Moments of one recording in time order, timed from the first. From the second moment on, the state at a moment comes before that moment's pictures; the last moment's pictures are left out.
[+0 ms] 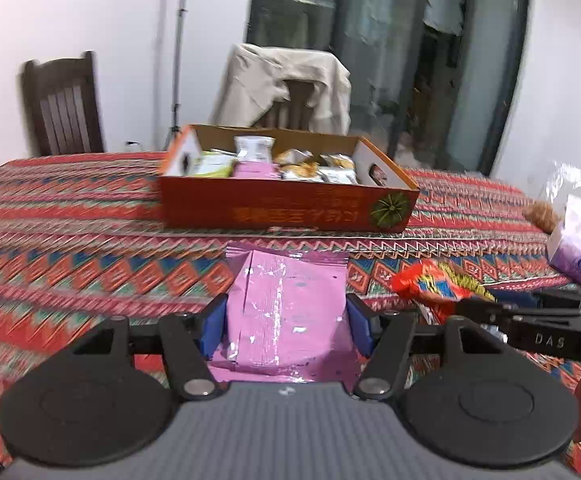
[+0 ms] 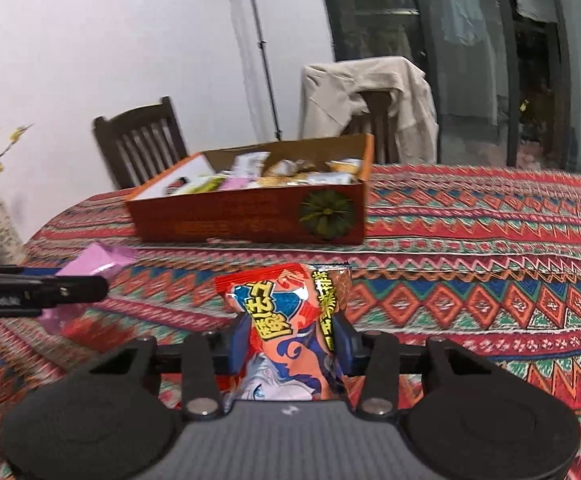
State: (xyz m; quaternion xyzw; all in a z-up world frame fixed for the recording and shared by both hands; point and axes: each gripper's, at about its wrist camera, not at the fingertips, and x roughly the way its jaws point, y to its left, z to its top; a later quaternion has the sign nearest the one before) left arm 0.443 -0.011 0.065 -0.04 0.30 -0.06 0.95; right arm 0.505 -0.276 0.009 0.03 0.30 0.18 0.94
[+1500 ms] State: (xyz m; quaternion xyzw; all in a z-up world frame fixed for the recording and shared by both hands) left arm 0.576 0.014 0.157 -0.10 0.24 -0.07 0.96; right arm 0.559 -0.257 0.164 0.00 0.18 0.19 0.97
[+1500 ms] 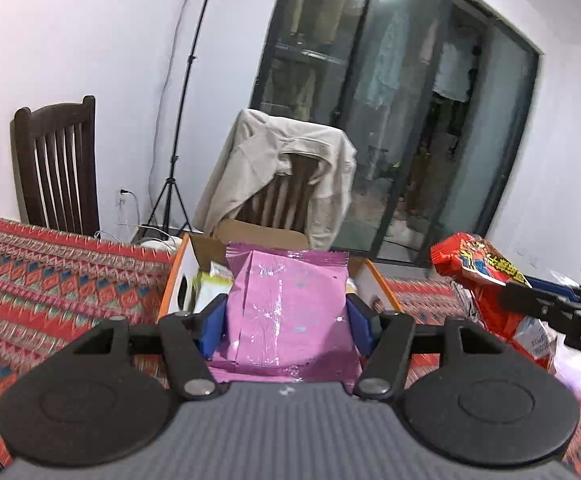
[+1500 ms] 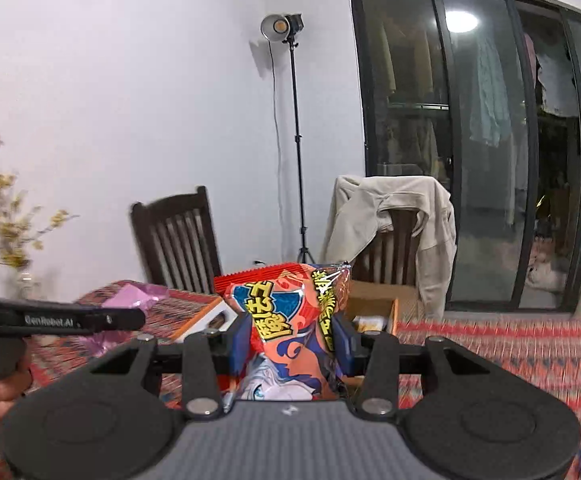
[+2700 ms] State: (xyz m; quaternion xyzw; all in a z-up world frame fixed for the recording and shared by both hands) left arm 0.671 -0.003 0.091 -0.01 0.30 -0.04 0.95; right arm 0.731 -0.220 0.067 -0.03 0.29 0.11 0.95
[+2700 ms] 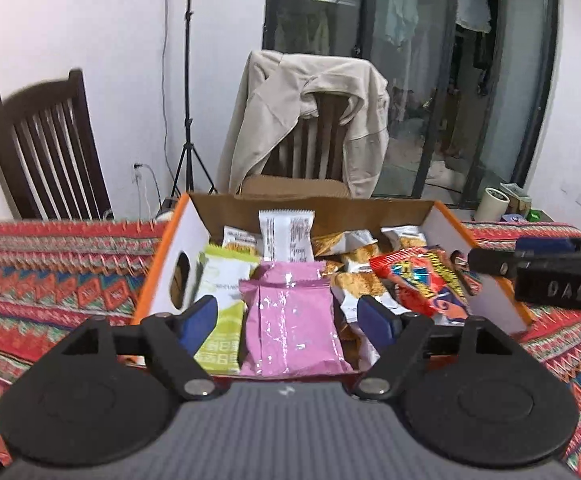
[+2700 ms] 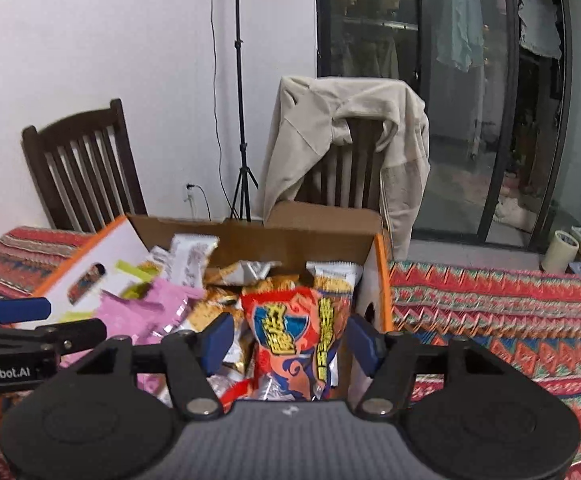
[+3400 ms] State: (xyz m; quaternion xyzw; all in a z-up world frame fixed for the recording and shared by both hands) left arm 0.464 -0.012 0.253 0.03 0.22 -0.08 0.97; right arm 0.522 -0.267 0.249 -0.03 0.20 0.14 0.97
